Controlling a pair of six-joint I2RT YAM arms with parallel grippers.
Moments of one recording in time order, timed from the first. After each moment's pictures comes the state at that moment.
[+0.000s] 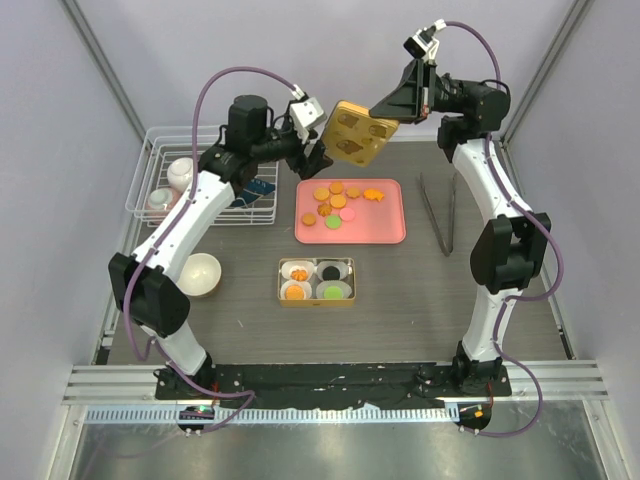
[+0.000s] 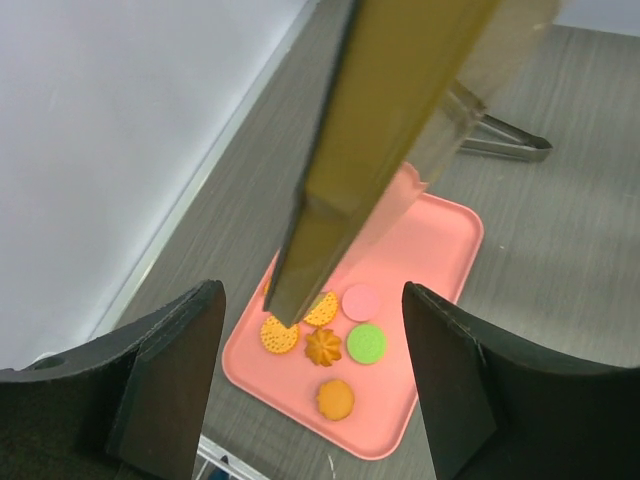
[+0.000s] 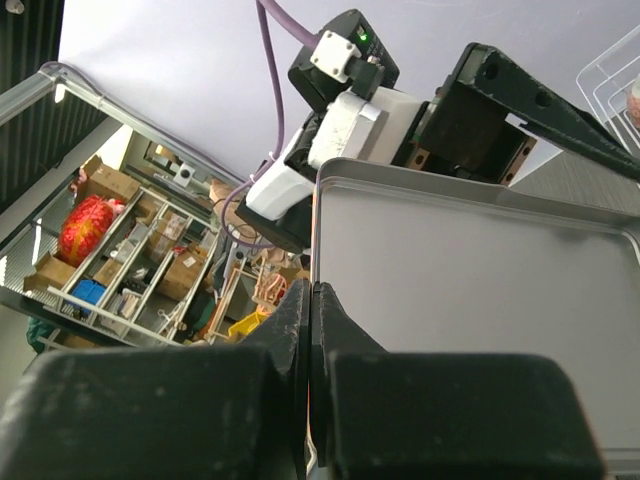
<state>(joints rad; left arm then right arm) -0.45 1.70 1.74 -0.34 0.57 0.37 0.14 1.96 1.92 1.14 -1.38 2.02</state>
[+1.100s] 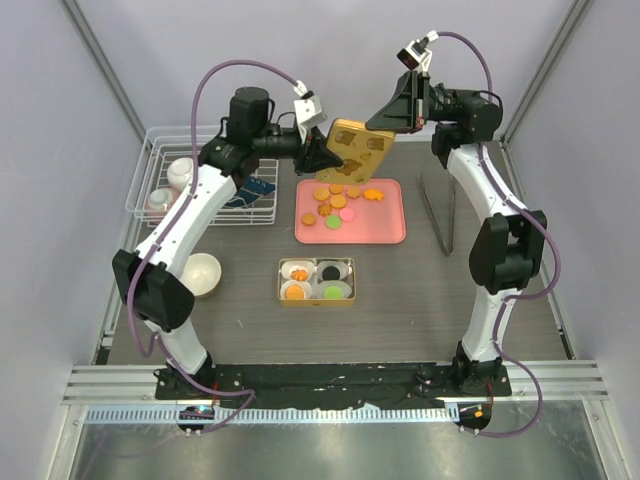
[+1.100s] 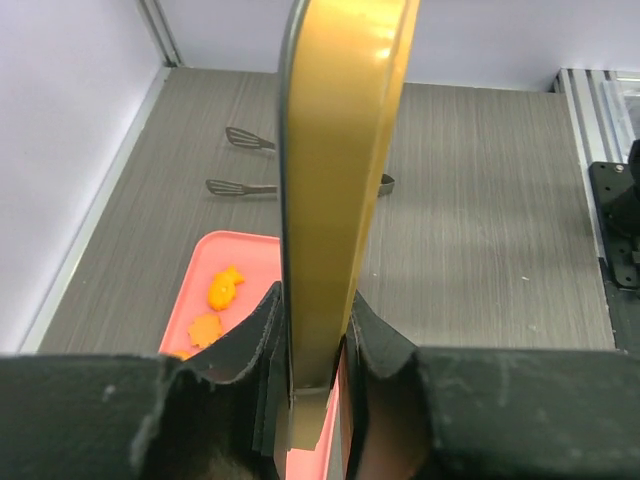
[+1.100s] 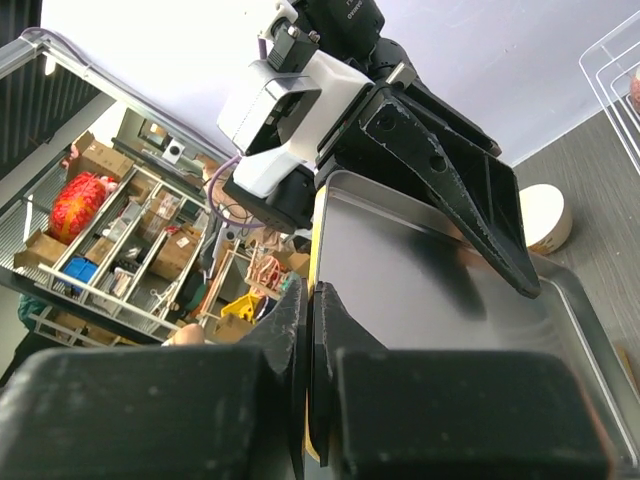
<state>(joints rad) -0.45 1.74 1.84 -0.40 0.92 0.31 0.16 1.96 1.84 1.29 -1.41 2.05</state>
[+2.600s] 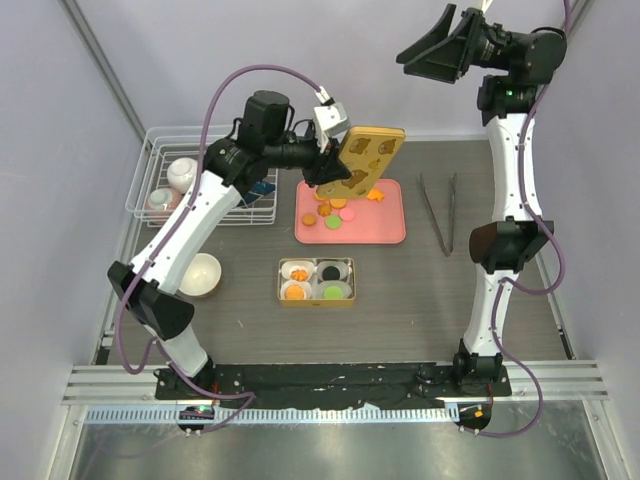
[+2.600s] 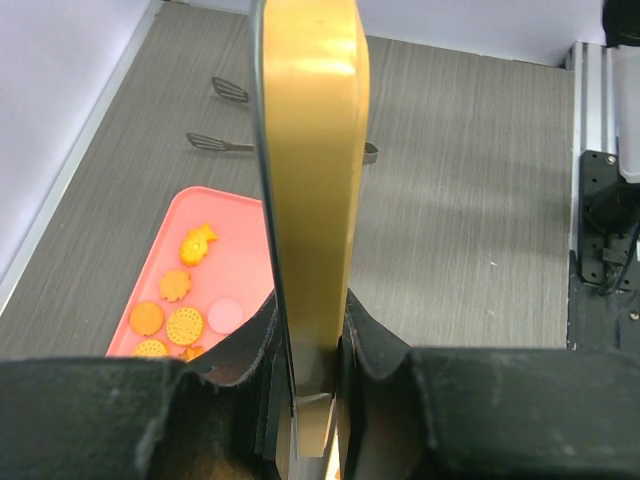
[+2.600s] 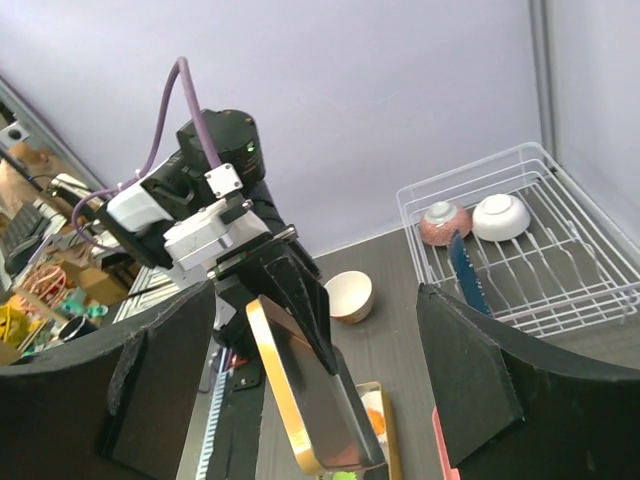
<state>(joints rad) -0.58 1.70 1.96 -0.68 0.70 0.31 0.01 2.17 2.62 0.64 -1.41 1.46</state>
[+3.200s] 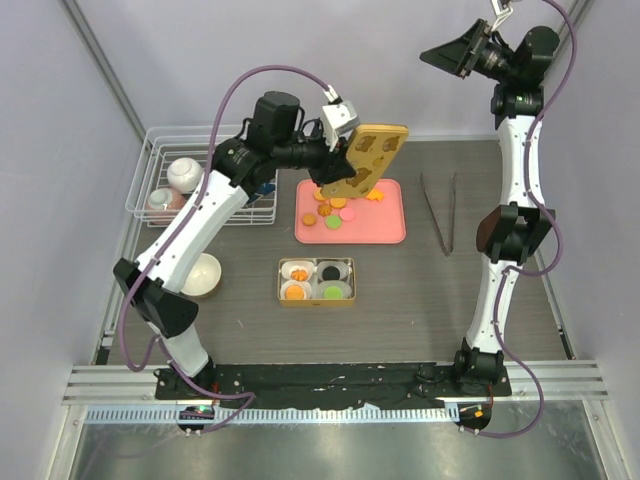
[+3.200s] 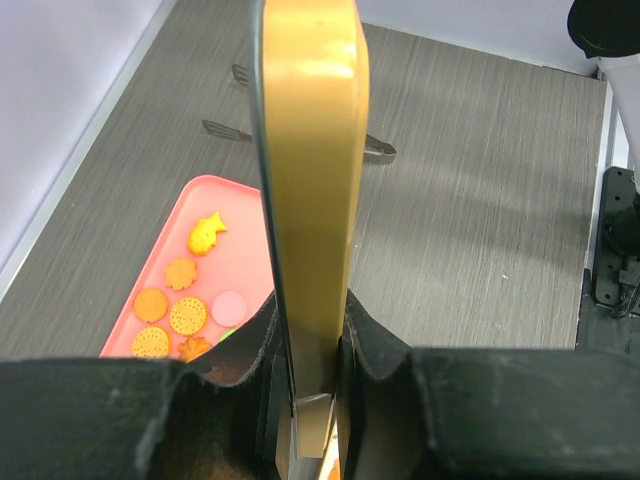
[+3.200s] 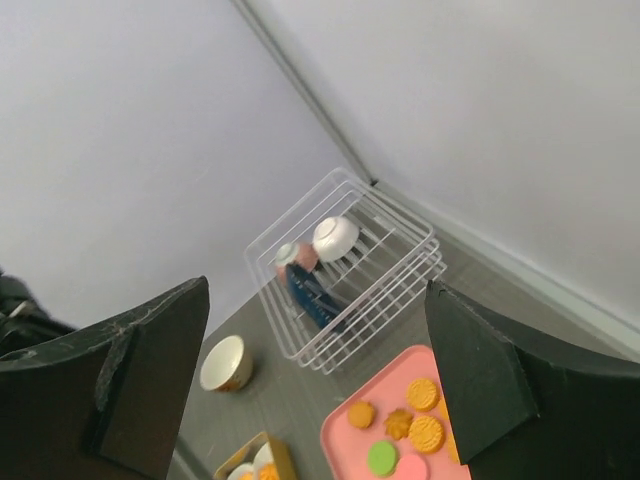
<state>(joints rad) -0.63 1.73 2.00 -0.69 0.58 0.26 -0.13 2.33 2.62 0.13 -1.18 0.96</state>
